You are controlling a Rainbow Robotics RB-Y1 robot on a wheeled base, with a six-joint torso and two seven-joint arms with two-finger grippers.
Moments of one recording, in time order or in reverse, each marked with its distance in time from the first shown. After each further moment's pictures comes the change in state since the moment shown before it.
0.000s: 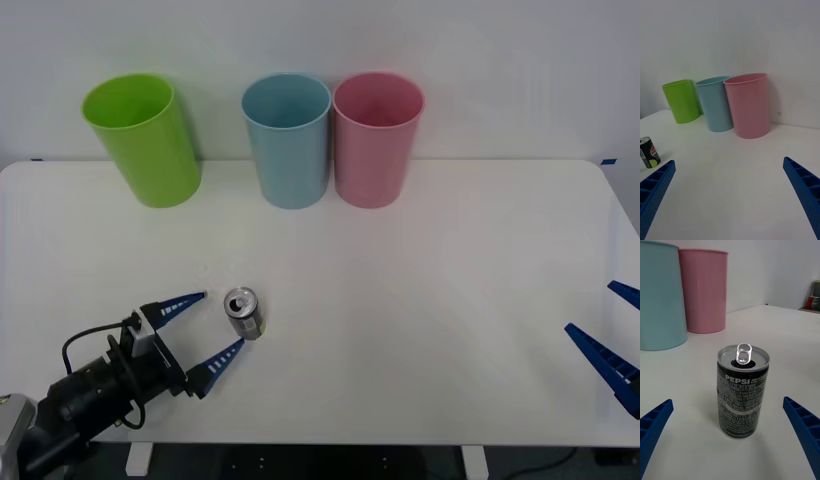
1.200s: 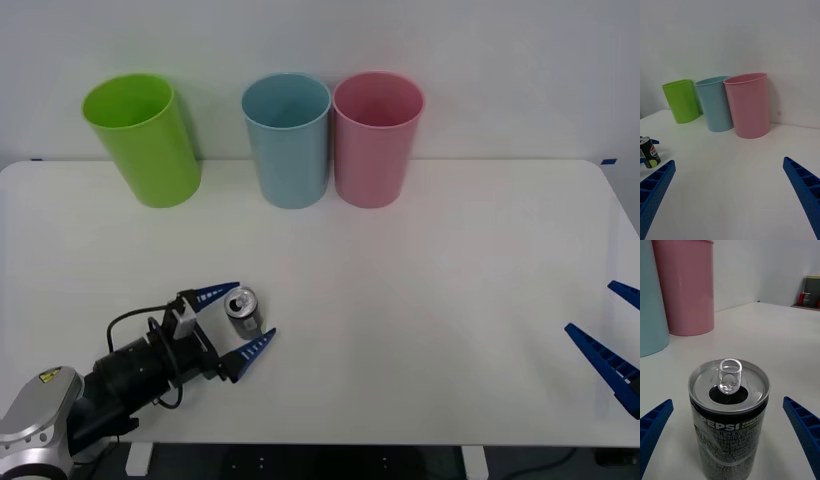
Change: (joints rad) right arm 0.000 0.000 0.000 0.000 0.000 0.000 0.000; left arm -0.114 -0.061 -0.027 0.097 -0.079 0.032 -0.021
